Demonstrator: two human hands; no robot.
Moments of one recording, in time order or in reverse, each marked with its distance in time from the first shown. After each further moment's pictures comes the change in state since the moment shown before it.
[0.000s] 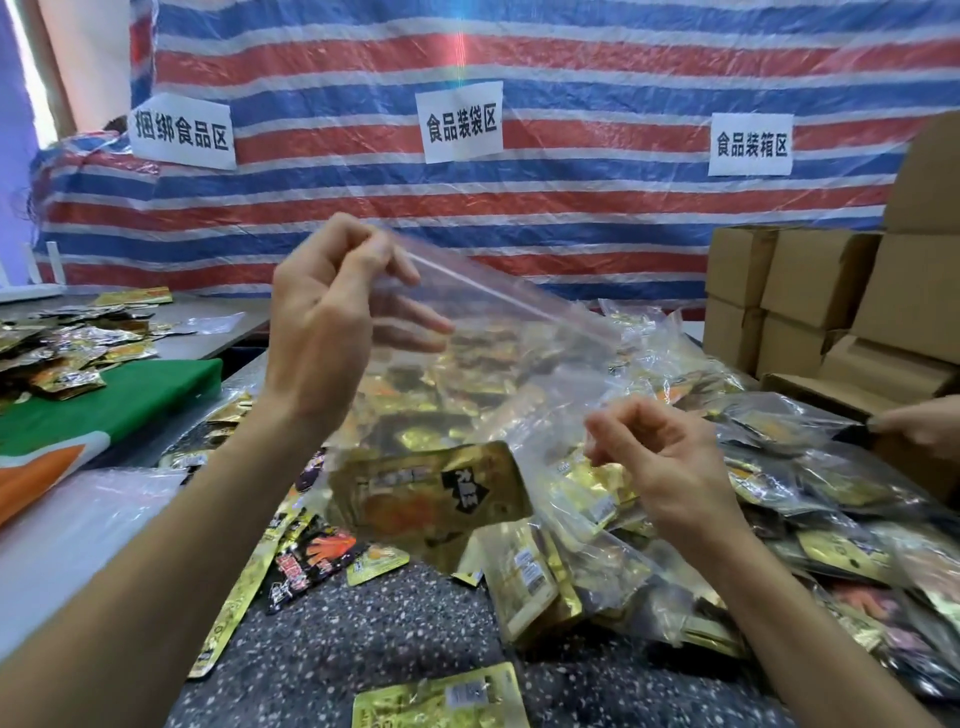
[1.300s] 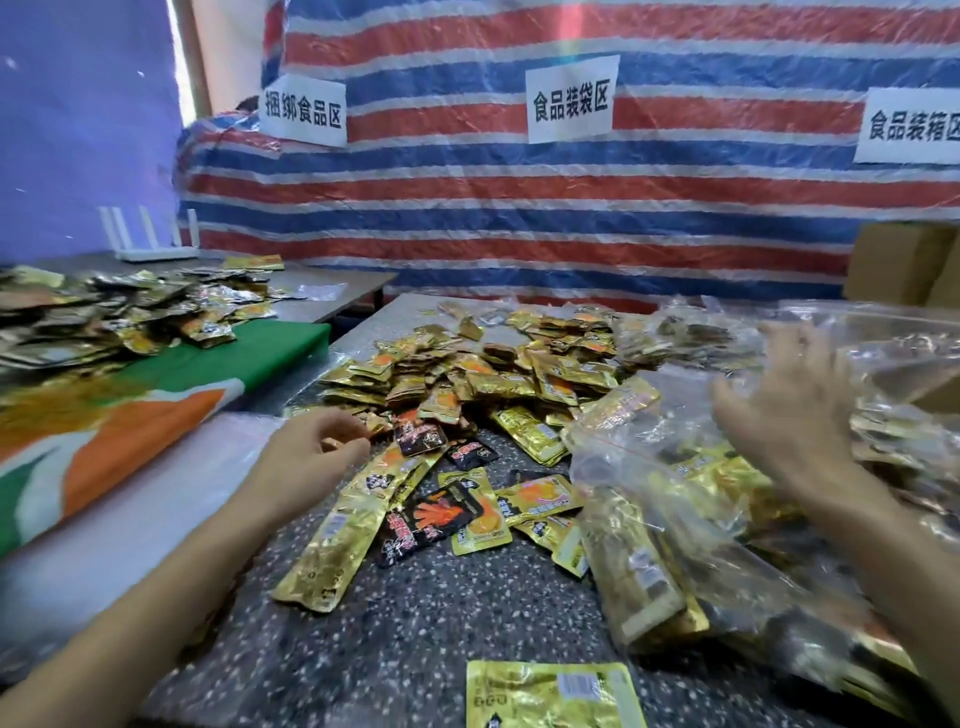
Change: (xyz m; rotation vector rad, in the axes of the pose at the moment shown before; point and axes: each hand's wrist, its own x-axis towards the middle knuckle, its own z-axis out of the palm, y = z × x) left_hand -0.089 -0.080 -0.169 0.896 -0.033 -0.574; right_hand 0.074 0.028 0.019 -1.064 0.268 0.045
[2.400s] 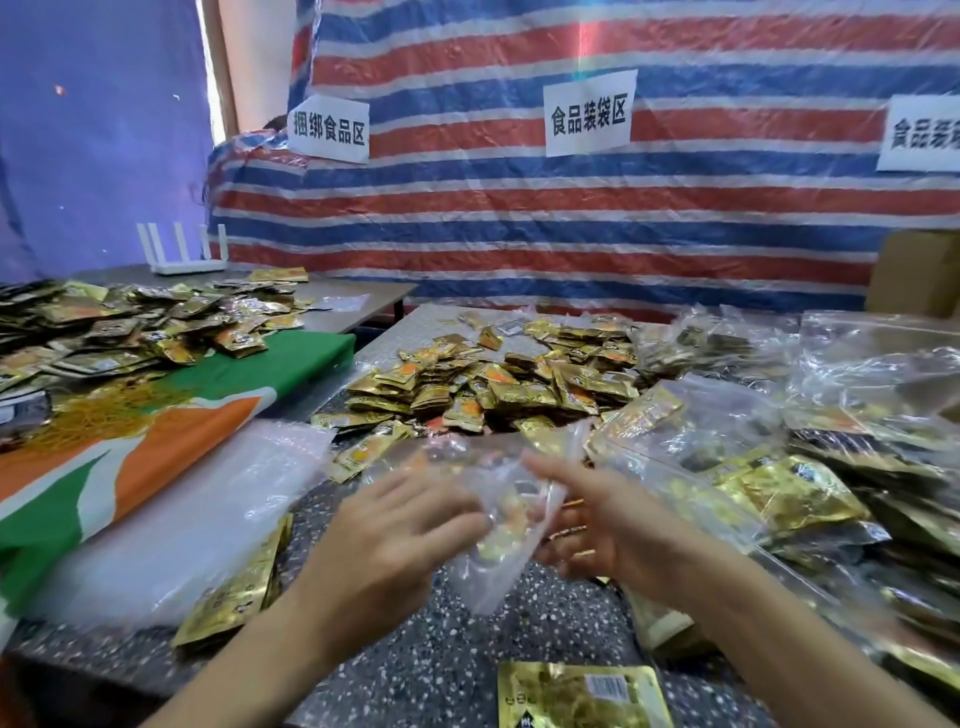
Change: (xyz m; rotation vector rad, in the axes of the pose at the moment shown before) left_hand -0.084 0.048 0.007 0.351 0.172 1.056; right_hand -0.099 -0.101 0.017 1.079 -1.255 0.419
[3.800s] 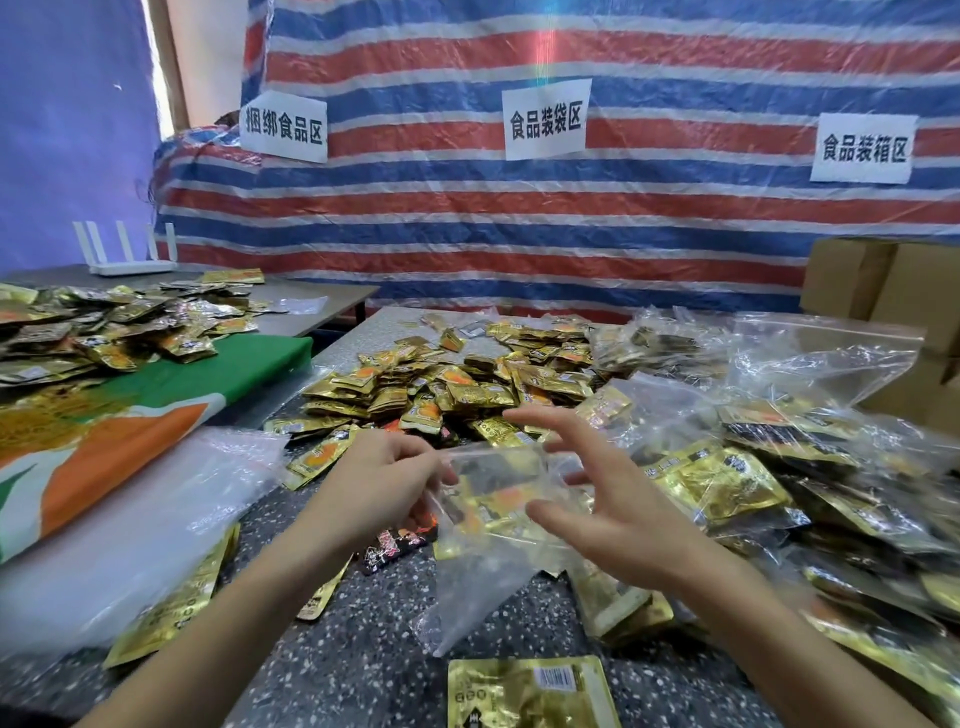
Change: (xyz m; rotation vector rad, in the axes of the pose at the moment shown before) left_hand 0.057 -0.004 0.017 -0.822 -0.211 -1.156; right_hand -0.040 -0.004 -0.030 -0.838 0.209 -0.708
